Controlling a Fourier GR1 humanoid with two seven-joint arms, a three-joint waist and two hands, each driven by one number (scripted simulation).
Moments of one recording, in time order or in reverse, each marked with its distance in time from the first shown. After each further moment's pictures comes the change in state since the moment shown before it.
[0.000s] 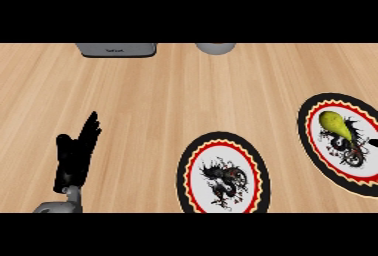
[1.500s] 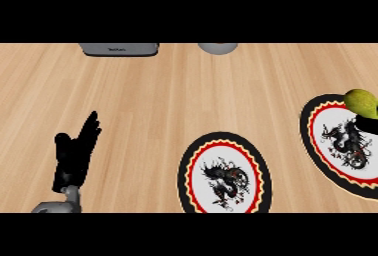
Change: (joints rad) left arm -0.001 0.018 -0.017 -0.013 0.021 0.007 0.018; right arm 0.002 0.052 0.389 -0.359 0.658 -0.377 0.658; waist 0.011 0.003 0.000
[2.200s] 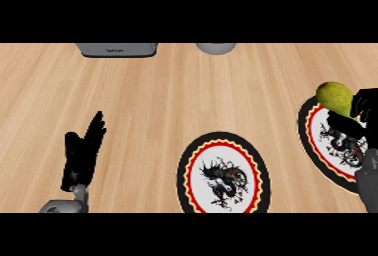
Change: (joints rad) left arm -0.012 -0.017 -0.033 0.024 -0.005 0.052 -0.004; right arm 0.085 0.114 0.195 -0.465 0.140 -0.013 0.254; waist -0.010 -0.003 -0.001
